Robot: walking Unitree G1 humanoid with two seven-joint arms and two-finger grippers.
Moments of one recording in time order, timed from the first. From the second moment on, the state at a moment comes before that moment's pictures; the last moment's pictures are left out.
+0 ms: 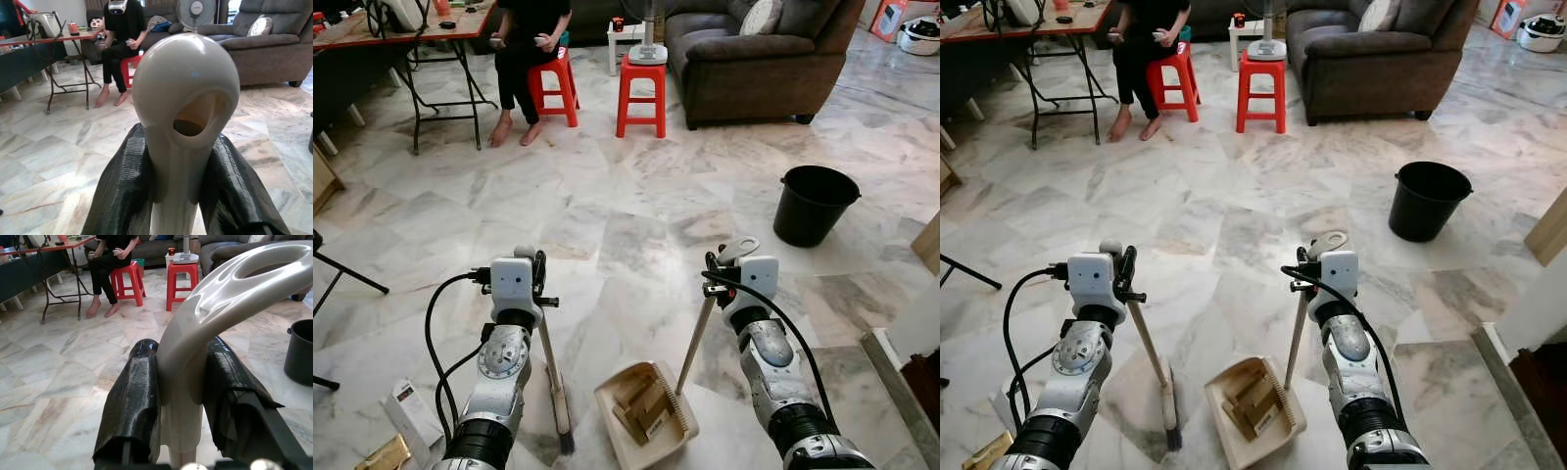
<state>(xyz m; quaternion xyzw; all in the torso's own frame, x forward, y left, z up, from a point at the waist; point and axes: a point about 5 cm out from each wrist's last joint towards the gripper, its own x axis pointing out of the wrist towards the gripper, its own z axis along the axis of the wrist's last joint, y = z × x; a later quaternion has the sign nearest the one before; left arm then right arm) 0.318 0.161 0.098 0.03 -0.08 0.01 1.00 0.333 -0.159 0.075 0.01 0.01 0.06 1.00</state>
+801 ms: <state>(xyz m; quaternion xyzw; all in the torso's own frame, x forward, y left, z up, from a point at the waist) 0.315 0.161 0.101 0.01 -0.09 0.00 1.00 0.333 -0.160 0.075 0.01 0.01 0.05 1.00</state>
